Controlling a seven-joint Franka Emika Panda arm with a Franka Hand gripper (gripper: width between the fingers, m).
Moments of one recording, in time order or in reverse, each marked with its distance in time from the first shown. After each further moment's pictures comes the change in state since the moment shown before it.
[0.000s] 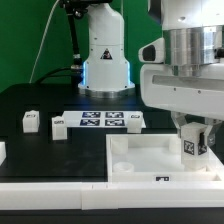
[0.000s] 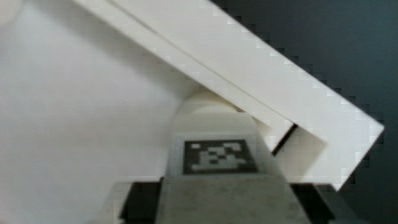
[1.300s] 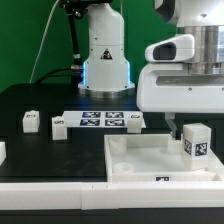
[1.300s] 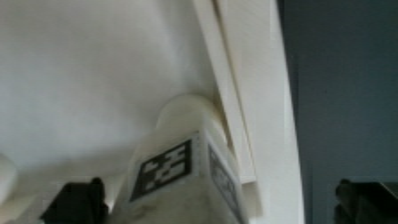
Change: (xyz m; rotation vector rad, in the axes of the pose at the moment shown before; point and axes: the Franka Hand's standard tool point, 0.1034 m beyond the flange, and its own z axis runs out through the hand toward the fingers) arm -0.011 -0.004 -0.001 -0.061 0.021 -0.910
